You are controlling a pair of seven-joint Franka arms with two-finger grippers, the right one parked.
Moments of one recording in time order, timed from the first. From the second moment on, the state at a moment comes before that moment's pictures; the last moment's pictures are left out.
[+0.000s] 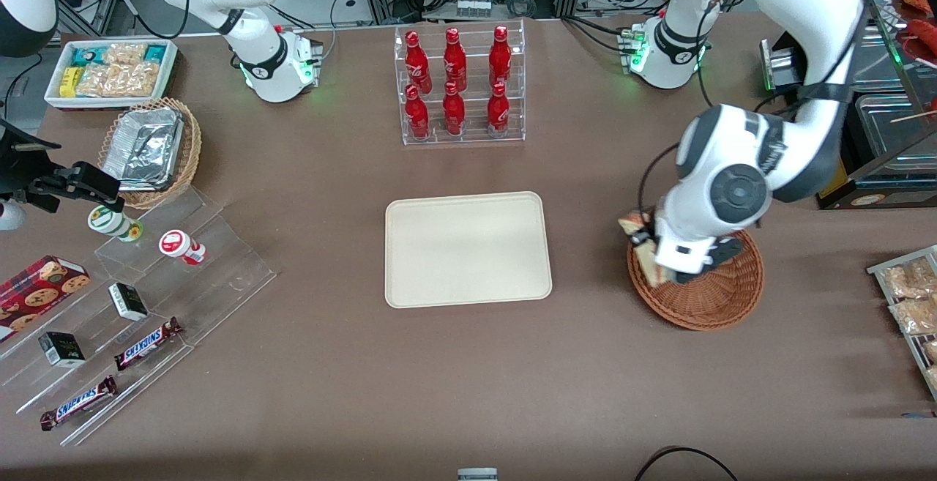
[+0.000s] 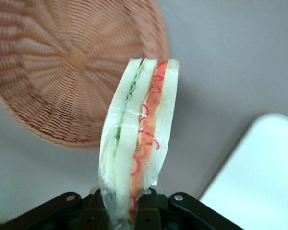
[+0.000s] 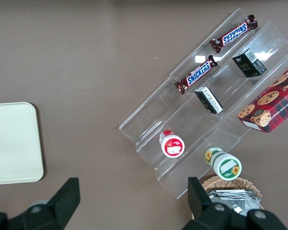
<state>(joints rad) -0.03 0.31 -0.35 -1.81 0.05 1.89 -0.82</state>
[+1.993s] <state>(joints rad) -0.50 0.91 -0.44 -1.22 0.28 1.97 -1.16</state>
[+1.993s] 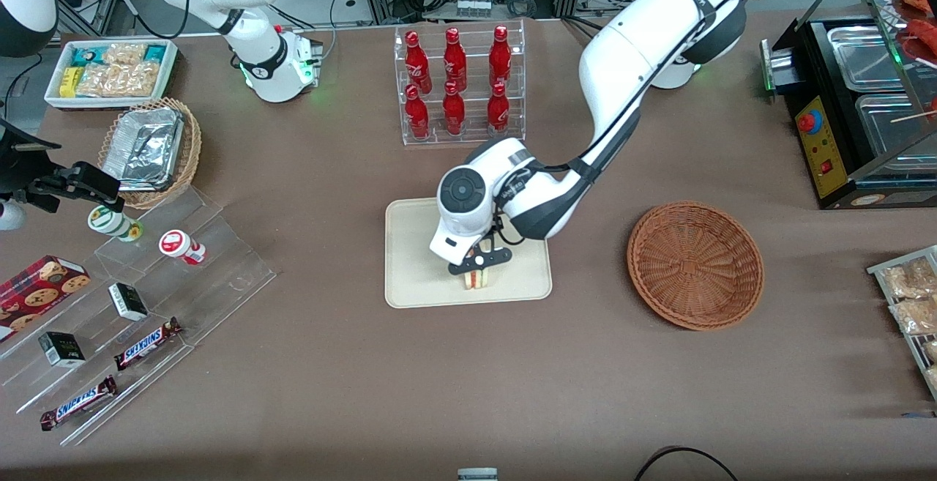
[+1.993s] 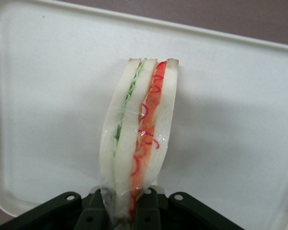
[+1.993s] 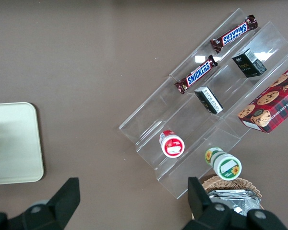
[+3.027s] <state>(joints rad) -0.51 0.93 -0.43 -1.22 0.28 1.98 -1.19</state>
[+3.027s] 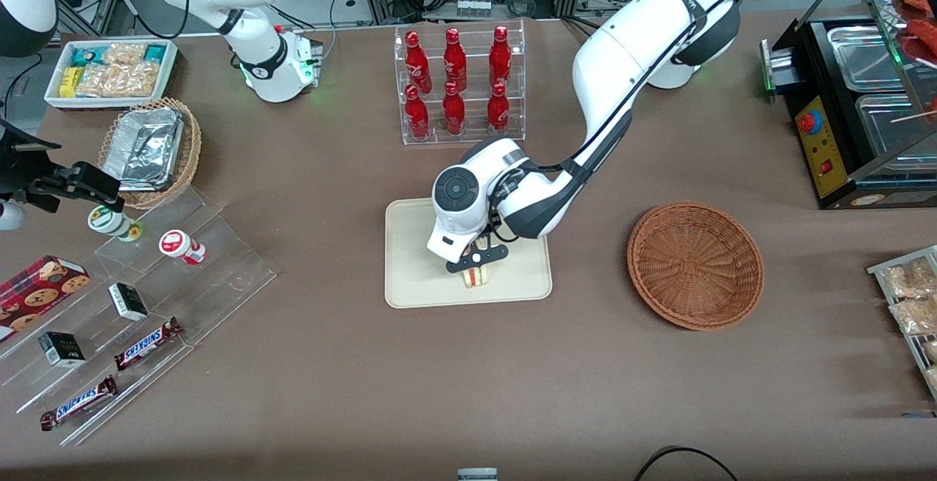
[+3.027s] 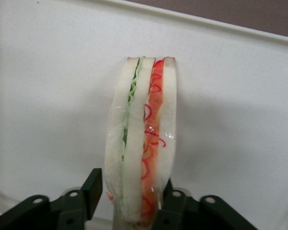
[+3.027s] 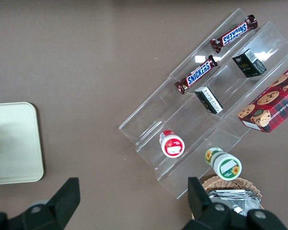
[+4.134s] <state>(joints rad) -0.36 0.63 -0.43 -1.18 0.24 1.57 -1.00</state>
